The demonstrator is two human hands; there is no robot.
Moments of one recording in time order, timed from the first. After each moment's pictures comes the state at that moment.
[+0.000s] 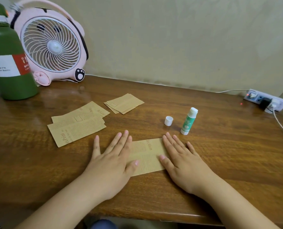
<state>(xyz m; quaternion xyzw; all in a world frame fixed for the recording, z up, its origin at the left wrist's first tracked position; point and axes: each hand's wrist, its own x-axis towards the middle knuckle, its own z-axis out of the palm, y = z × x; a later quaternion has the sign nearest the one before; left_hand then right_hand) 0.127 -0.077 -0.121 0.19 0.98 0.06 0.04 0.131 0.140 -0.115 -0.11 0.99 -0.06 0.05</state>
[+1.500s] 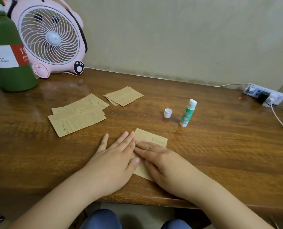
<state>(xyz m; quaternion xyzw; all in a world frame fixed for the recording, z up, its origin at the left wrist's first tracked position) 0.139 -0.077 -0.124 0.24 0.97 0.07 0.05 0.153 0.105 -0.118 -0.32 0.93 -0.19 0.00</state>
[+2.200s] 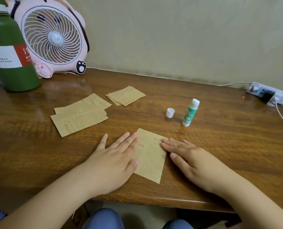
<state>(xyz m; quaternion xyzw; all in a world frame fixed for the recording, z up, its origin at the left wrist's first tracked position) 0.135 -0.086 -0.123 0.27 0.96 0.04 0.09 0.150 0.163 -0.112 -0.22 0.96 -0.15 0.01</state>
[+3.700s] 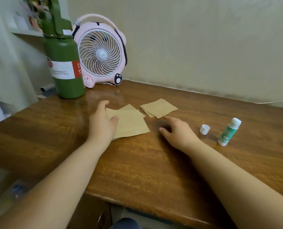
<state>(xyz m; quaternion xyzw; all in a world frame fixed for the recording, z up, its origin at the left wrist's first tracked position) 0.052 -0.171 -0.105 -0.15 0.85 0.44 -0.24 0.031 0.049 -0.098 -0.12 0.97 -0.23 -0.02</state>
